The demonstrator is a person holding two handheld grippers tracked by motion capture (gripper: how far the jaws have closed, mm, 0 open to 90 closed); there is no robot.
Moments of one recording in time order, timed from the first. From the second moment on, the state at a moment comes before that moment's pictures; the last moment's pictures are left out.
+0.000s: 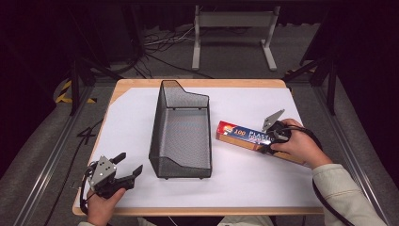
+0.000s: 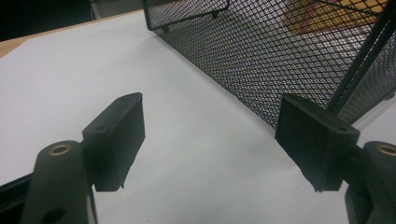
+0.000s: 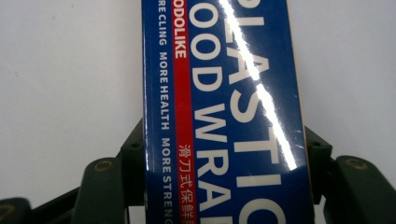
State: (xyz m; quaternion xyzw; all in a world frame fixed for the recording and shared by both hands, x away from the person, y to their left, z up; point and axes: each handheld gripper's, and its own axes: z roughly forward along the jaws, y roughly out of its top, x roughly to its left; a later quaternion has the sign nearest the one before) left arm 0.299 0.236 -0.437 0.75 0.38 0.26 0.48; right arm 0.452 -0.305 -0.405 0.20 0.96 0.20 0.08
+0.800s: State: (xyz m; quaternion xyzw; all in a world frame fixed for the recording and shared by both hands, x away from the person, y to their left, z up) left arm 0.298 0.237 -0.436 0.75 0.38 0.26 0.48; right arm 0.428 -0.289 -0.331 0.28 0.92 0.27 0.09
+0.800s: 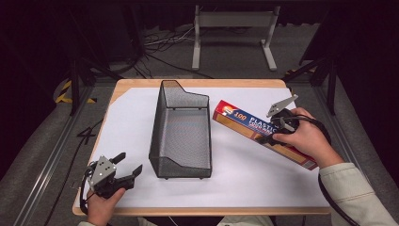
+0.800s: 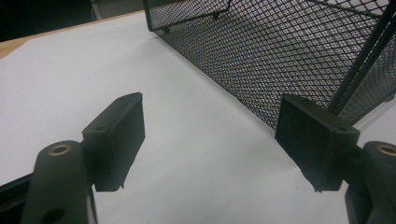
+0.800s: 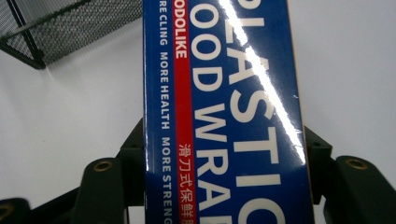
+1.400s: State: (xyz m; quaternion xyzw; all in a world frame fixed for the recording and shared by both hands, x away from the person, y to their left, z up) left arm 0.298 0.237 -0.436 0.75 0.38 0.26 0.48; right arm 0.418 -0.277 -0.293 0.36 0.88 0.29 0.11
